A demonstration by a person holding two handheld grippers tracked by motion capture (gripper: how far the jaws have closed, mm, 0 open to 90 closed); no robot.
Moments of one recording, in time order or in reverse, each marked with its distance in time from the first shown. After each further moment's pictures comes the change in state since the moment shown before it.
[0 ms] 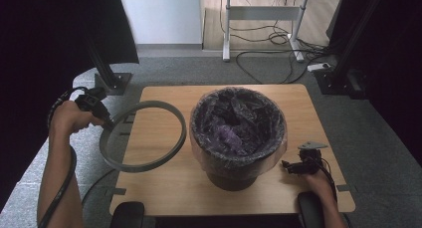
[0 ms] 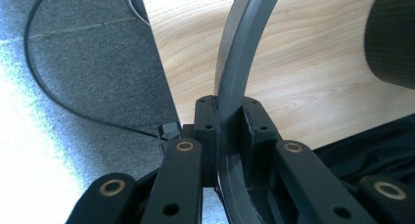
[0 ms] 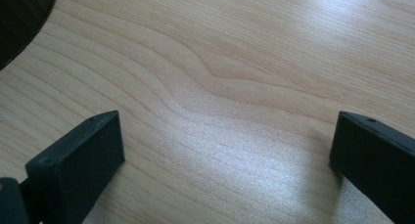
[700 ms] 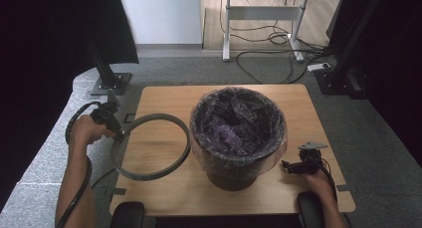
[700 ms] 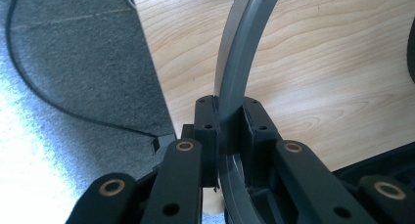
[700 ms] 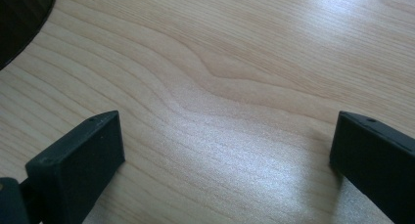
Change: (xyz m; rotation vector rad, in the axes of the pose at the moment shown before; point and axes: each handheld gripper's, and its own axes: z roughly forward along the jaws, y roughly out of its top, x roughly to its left) left arm 0.011 0.009 0.069 0.032 0.005 -0.021; right arm 0.000 0.000 0.000 0.000 -0.001 0.000
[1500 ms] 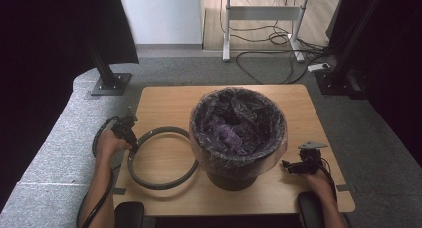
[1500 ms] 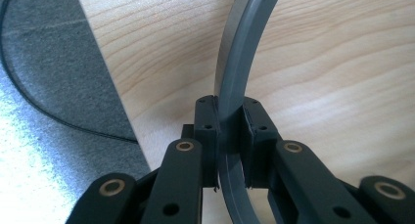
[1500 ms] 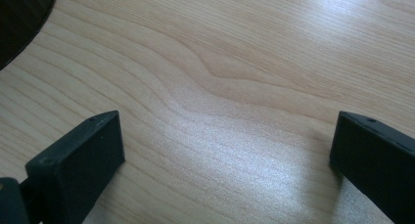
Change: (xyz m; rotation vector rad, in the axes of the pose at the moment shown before) left arm -0.005 0.019 0.089 0.009 0.037 0.013; right arm 0.000 0.000 0.000 -0.001 0.000 -0.002
